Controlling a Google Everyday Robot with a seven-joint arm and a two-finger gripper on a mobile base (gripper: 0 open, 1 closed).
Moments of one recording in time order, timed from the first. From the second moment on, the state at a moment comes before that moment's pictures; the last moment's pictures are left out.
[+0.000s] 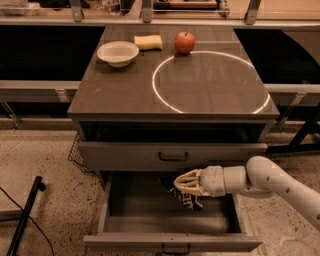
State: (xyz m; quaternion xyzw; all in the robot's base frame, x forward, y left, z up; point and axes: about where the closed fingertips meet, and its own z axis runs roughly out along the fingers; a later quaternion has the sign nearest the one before) arm 0.505 -0.081 0.574 -0.56 0.59 0.35 0.46
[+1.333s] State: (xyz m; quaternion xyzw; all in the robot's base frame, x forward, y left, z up) arm 0.468 -0.135 0.548 -0.60 0.53 0.42 0.43
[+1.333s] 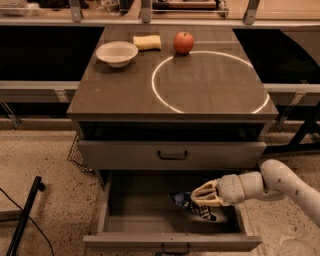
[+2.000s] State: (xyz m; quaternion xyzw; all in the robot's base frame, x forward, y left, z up) arm 0.455 -0.129 0.547 -0.62 0.52 0.42 0.41
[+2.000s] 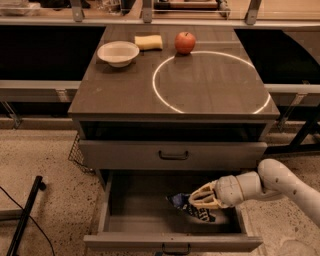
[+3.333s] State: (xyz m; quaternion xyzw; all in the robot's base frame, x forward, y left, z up) arm 0.469 -0.121 0.550 -0.57 0.57 0.35 0.47
